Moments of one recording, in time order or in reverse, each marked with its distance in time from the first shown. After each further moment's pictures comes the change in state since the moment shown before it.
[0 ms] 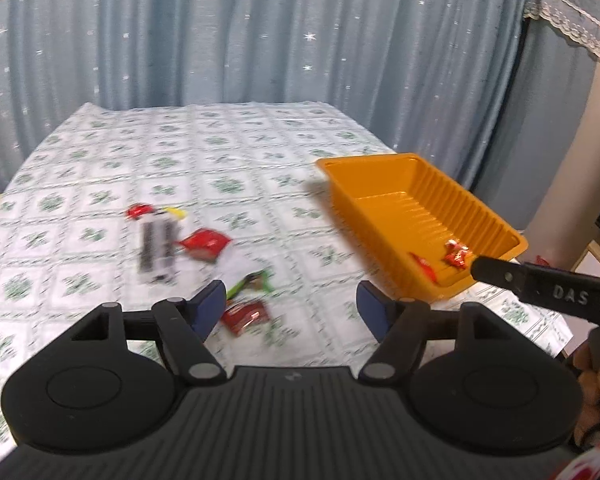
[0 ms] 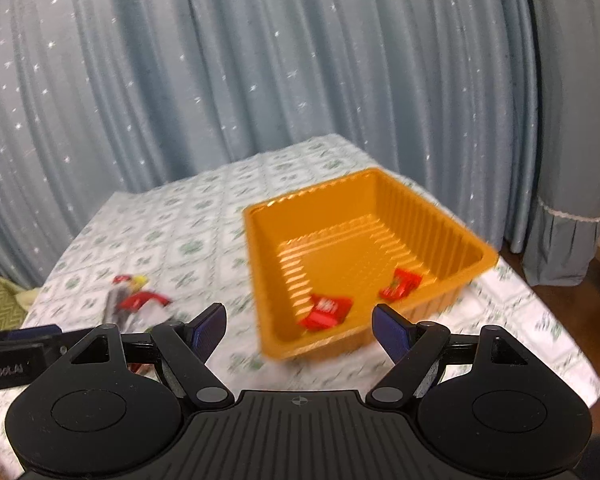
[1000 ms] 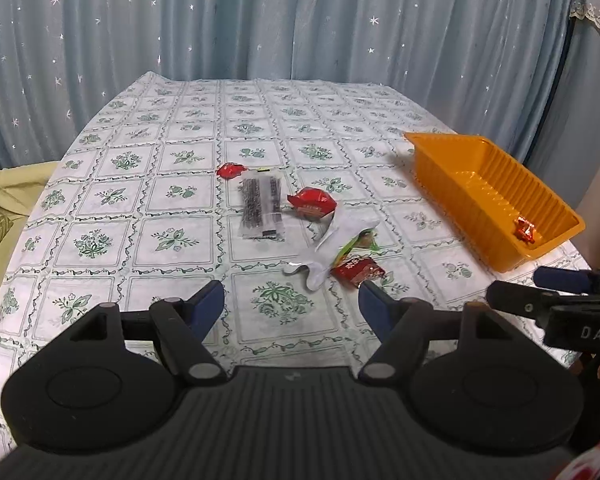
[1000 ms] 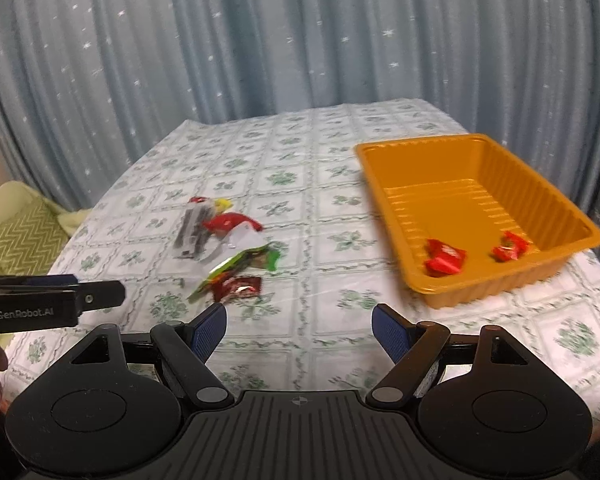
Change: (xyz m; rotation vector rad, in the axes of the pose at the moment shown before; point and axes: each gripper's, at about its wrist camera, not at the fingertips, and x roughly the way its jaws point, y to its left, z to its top) left arm -0.009 0.077 -0.029 -0.042 0.050 0.104; right arm 0.023 0.082 -0.040 -0.177 0.126 0.134
